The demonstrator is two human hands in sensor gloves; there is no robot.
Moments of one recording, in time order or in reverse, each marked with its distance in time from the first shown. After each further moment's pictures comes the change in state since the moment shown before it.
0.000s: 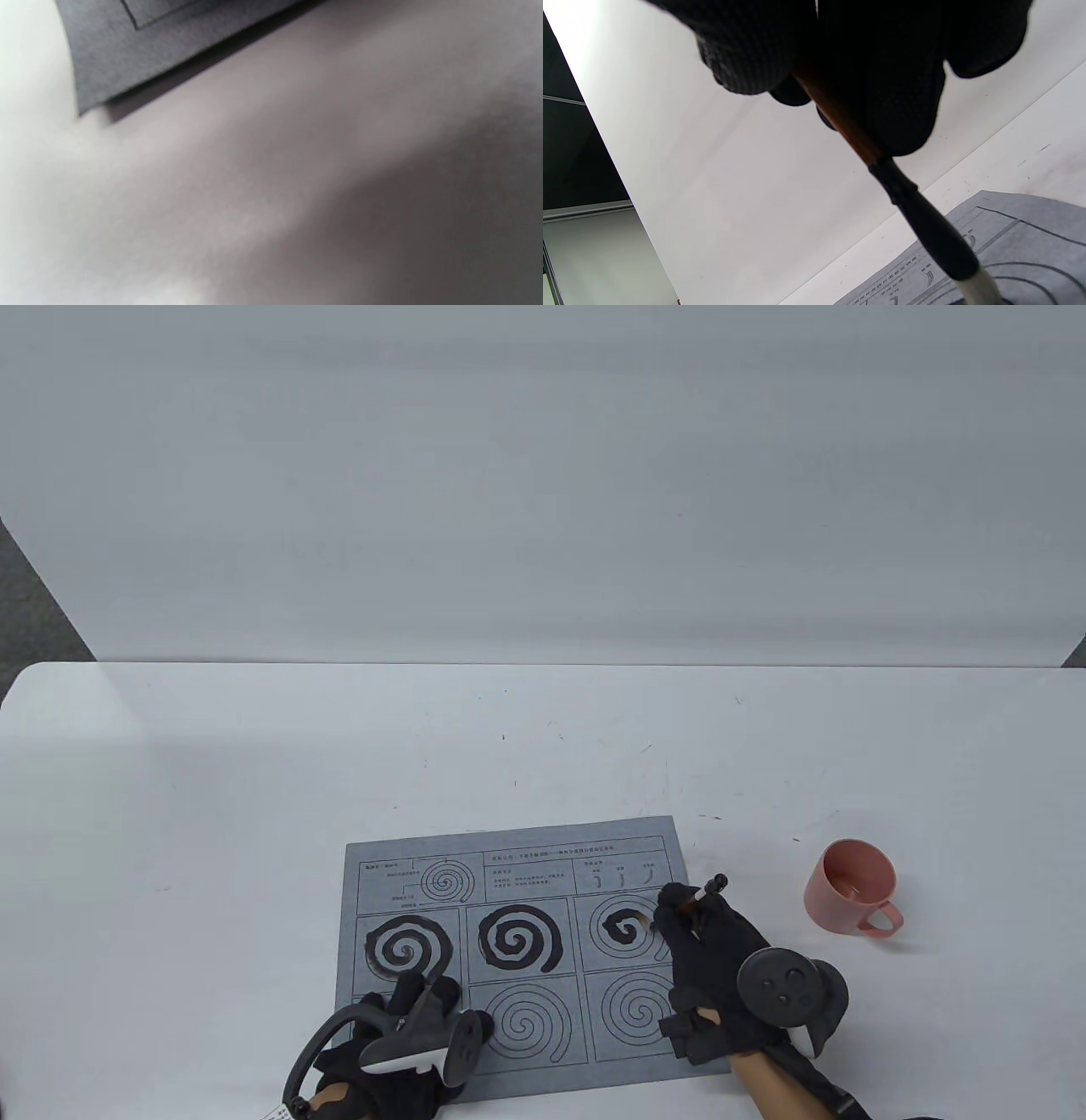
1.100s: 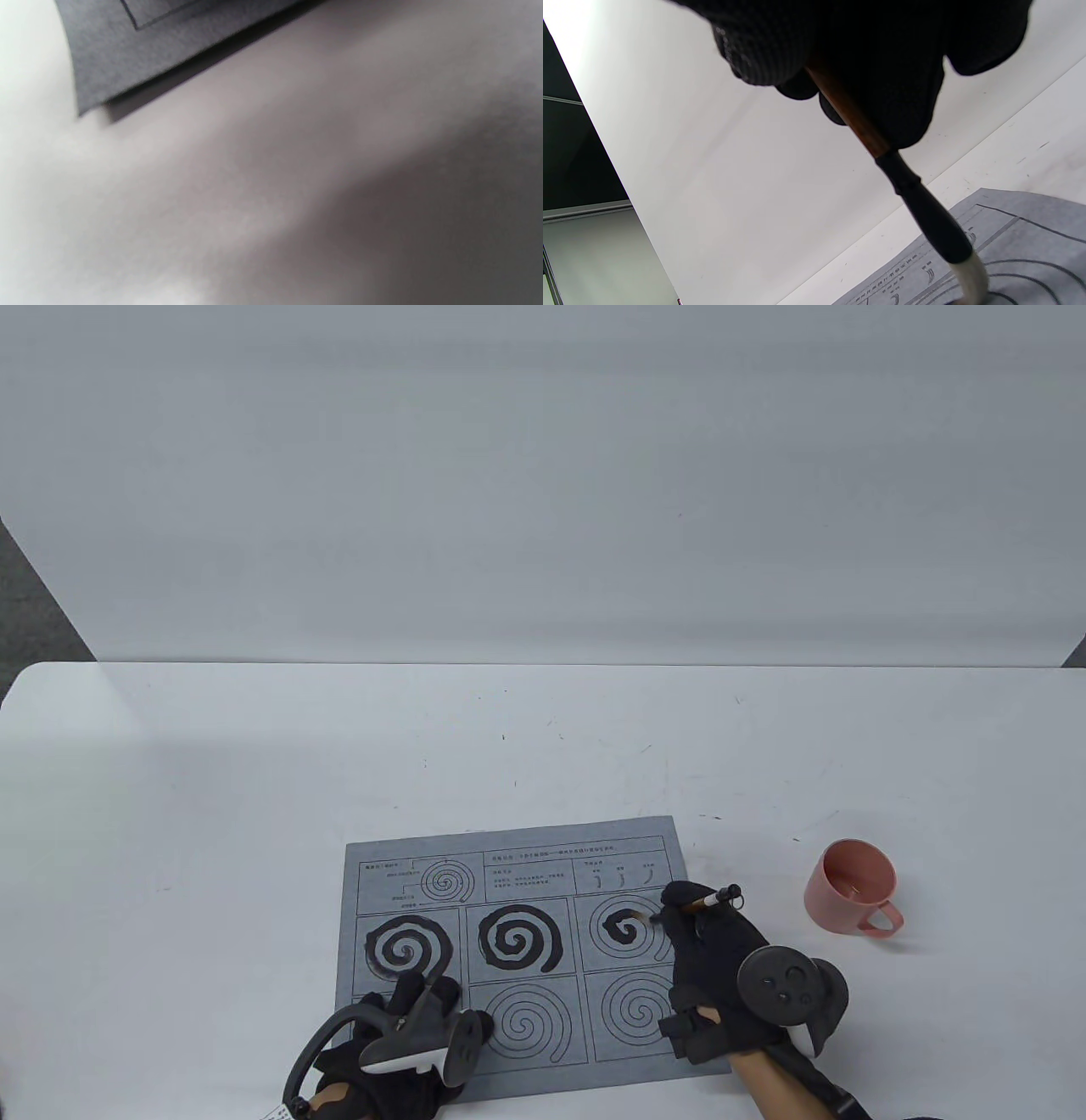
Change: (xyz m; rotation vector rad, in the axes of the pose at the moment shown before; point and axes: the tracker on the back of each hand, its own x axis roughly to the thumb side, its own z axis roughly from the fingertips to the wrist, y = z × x) left_hand 0.000 0.000 0.000 0.000 0.000 0.000; right_hand 0.000 -0.001 -0.001 0.006 0.006 -0.004
